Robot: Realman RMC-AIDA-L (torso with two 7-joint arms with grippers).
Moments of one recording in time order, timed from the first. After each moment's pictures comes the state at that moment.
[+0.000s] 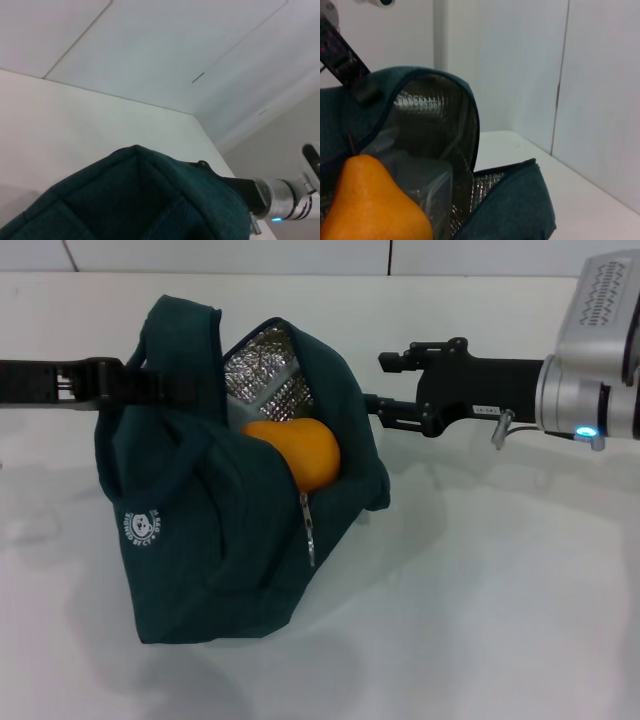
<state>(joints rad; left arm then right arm) -0.47 -2.01 0.64 1.07 1.99 1.84 -2.36 0.79 2.03 -1.43 -0.43 -1.31 -1.01 1.09</state>
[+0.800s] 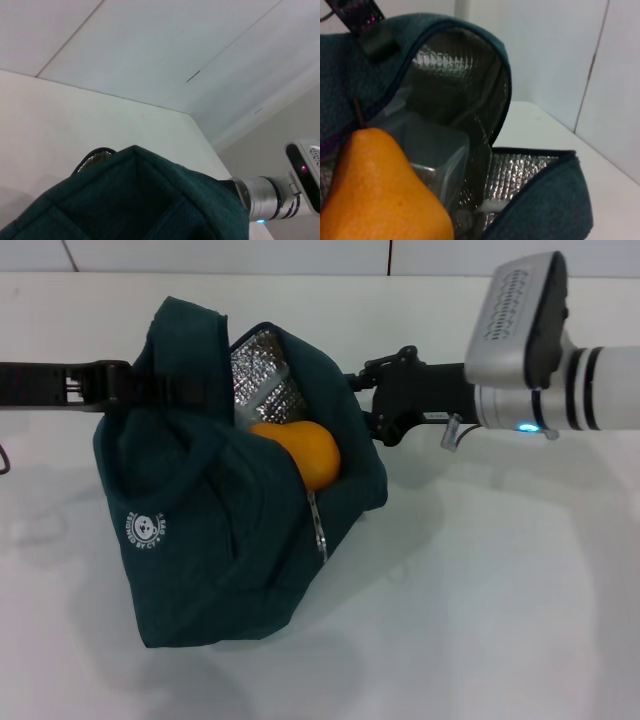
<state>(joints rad) -0.48 -2.01 0.64 1.06 1.99 1.84 -2.35 0.91 2.03 -1.76 -0.37 -1.08 -0.83 1.07</state>
